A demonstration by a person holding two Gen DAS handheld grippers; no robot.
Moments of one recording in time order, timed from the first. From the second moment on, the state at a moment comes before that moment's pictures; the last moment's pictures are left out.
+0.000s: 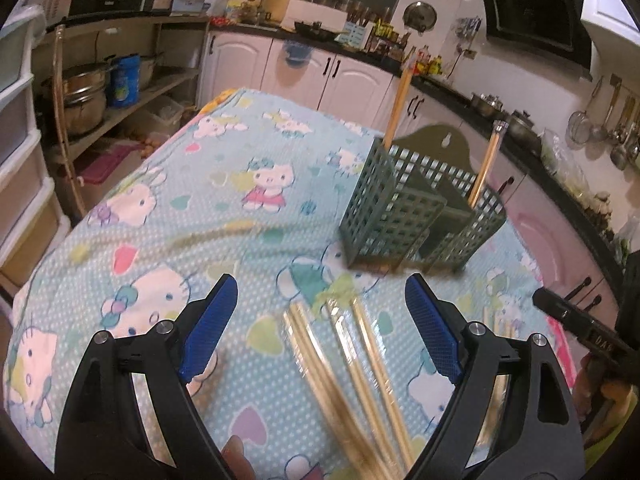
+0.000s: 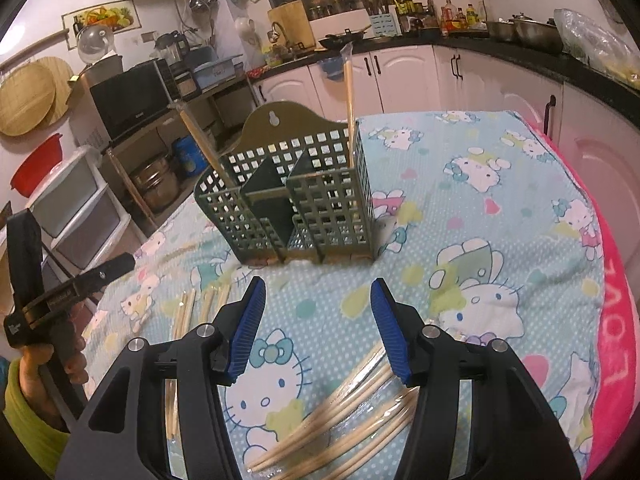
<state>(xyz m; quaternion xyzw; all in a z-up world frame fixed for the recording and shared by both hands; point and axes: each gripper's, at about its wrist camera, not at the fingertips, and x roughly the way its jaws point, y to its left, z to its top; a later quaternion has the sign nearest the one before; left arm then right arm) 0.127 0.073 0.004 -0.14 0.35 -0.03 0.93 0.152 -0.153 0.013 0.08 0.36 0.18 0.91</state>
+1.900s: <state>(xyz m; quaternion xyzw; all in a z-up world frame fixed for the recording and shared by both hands) 0.158 0.115 -0.078 -0.25 0.43 -0.05 0.86 0.221 -0.145 -0.067 0.06 0.49 0.13 0.86</state>
